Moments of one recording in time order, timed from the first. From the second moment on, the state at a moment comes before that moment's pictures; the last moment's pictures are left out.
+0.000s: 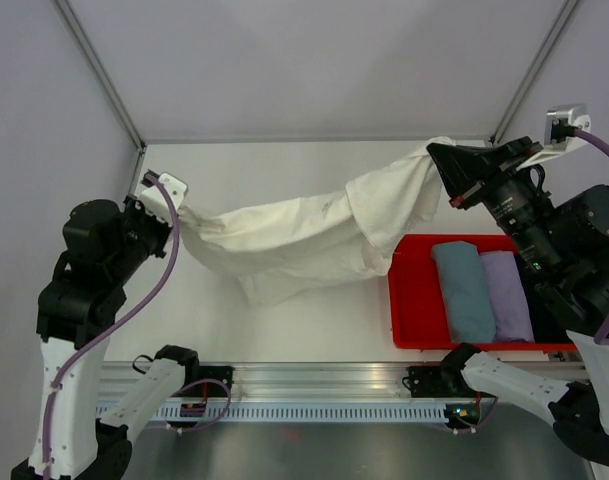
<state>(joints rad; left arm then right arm) -0.21 0.81 1.44 -0.97 -0.01 0.48 0.65 0.93 1.67 -0.49 0.13 0.33</state>
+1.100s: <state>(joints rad) -0.06 1.17 0.84 -0.54 -0.02 0.49 0.71 1.70 1.21 -0.29 0.23 0.45</state>
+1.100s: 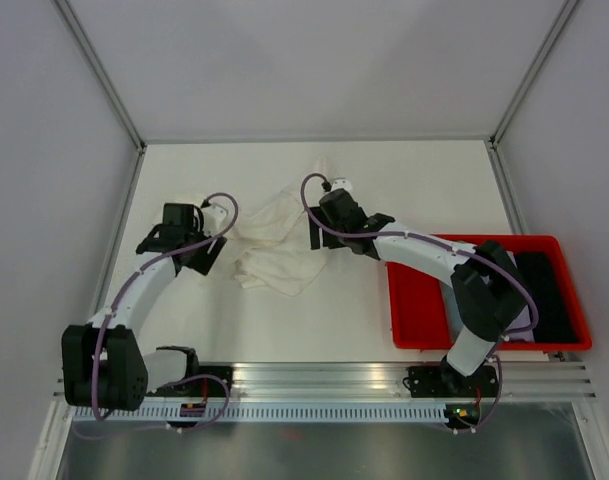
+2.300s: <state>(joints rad) -0.16 0.99 0.73 -0.41 -0.33 0.52 0.83 1.50 0.90 0.01 0.33 0.71</state>
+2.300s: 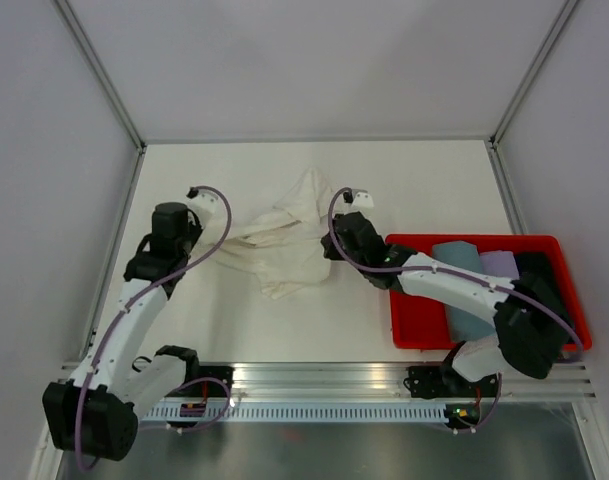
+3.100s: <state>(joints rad) -0.12 1.65 1.45 -0.50 -0.40 0.56 0.75 1.31 1.13 -0.19 0.13 0.49</state>
